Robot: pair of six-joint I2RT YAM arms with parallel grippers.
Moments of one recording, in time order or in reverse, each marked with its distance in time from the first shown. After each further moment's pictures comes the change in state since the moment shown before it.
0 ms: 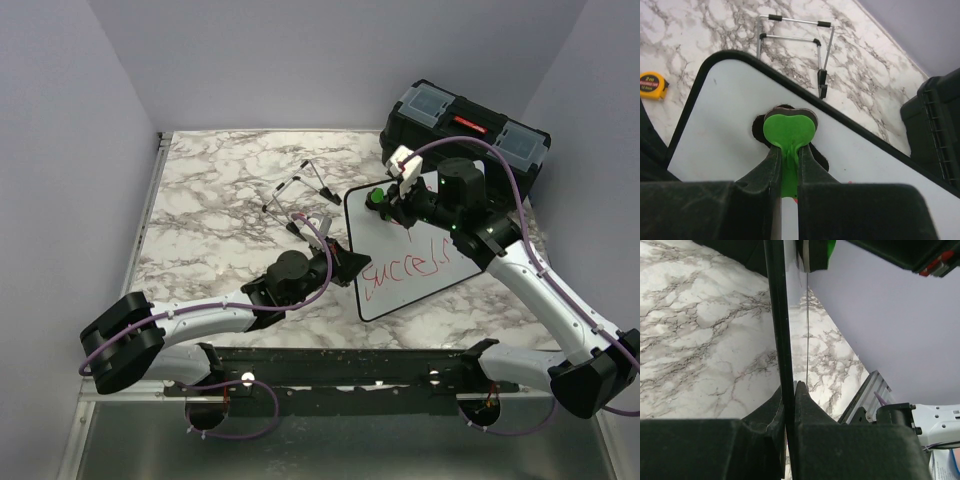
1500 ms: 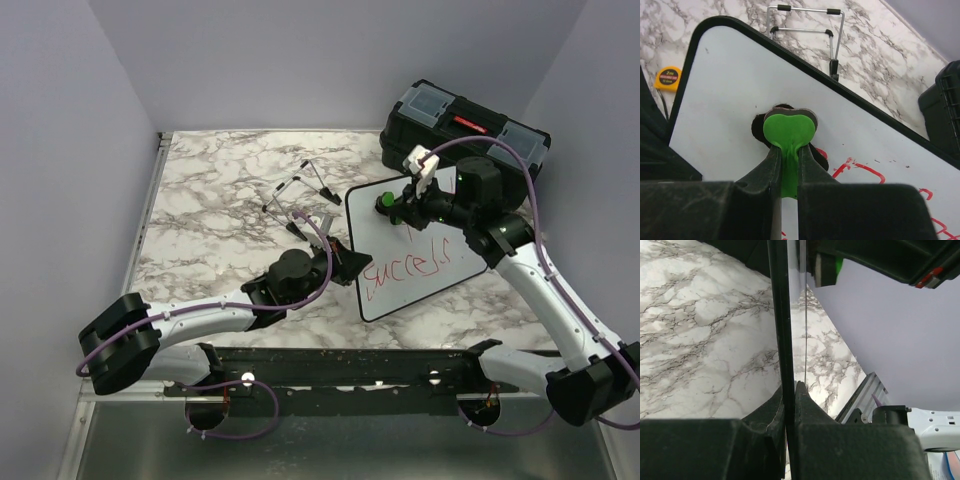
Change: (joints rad) left arm -0.013 -0.012 0.032 -0.069 -0.030 -0.038; right arm -0.135 -0.033 -0.060 -0.013 -0.195 0.030
